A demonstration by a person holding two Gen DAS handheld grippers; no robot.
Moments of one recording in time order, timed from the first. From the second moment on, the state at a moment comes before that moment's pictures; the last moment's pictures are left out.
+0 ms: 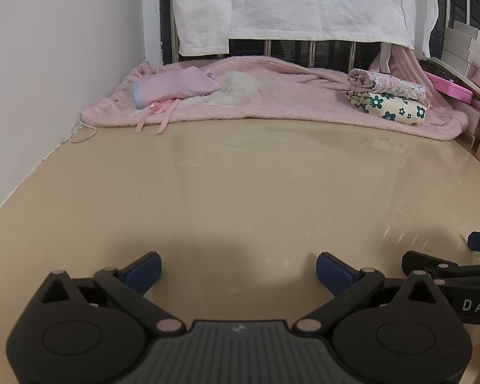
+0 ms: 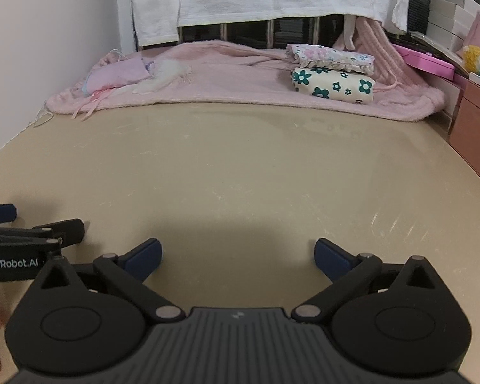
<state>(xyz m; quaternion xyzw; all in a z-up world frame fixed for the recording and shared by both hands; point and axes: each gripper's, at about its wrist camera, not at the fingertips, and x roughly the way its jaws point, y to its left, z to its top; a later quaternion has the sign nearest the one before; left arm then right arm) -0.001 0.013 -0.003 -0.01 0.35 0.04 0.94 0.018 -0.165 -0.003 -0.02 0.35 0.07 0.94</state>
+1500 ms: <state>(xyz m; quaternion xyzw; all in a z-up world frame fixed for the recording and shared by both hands) -0.005 0.011 -0.002 -0.01 0.35 0.03 0.94 0.016 -0.165 -0.002 -0.02 0.34 0.06 0.94</state>
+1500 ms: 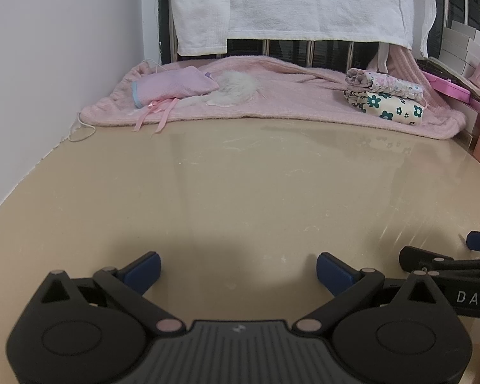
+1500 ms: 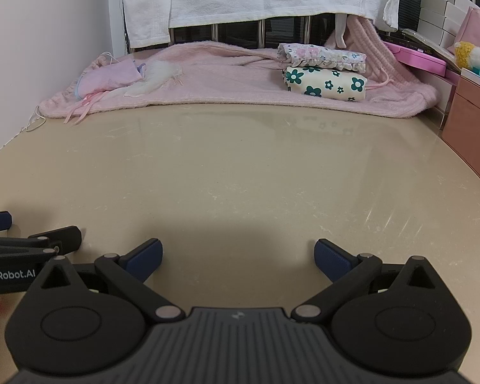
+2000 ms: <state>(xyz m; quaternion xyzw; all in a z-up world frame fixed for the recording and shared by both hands) -0.004 0.011 -0.002 -0.01 0.35 0.03 0.94 0.015 -0.166 -0.001 -0.02 0.34 0.06 0.94</state>
